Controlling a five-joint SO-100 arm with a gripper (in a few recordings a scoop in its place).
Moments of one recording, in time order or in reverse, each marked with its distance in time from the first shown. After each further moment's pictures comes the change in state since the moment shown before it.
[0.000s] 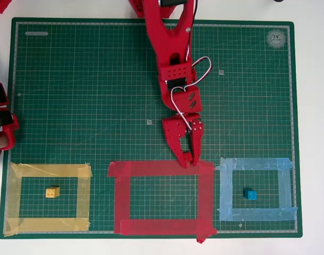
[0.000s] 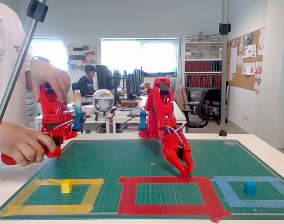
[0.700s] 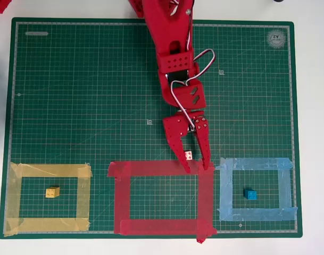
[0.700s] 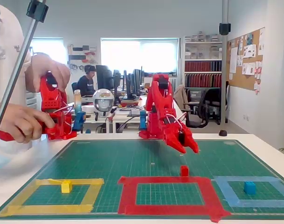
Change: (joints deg) arm 0.0 13.8 5.9 0.5 2.4
